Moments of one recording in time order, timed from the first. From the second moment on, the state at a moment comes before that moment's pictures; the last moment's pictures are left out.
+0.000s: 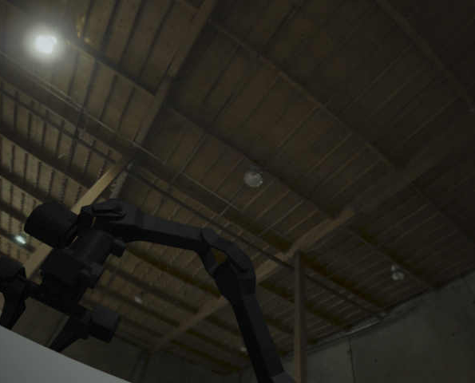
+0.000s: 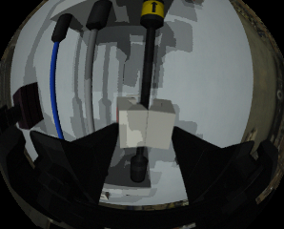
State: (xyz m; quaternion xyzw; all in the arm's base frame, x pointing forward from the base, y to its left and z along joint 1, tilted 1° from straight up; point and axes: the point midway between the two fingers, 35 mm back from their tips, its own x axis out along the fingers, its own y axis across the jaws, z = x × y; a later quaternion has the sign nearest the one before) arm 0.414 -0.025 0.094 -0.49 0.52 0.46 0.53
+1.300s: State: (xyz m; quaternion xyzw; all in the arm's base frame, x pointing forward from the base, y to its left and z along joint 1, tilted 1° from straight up) arm 0.414 -0.025 0.088 -0.49 0.52 0.46 0.53
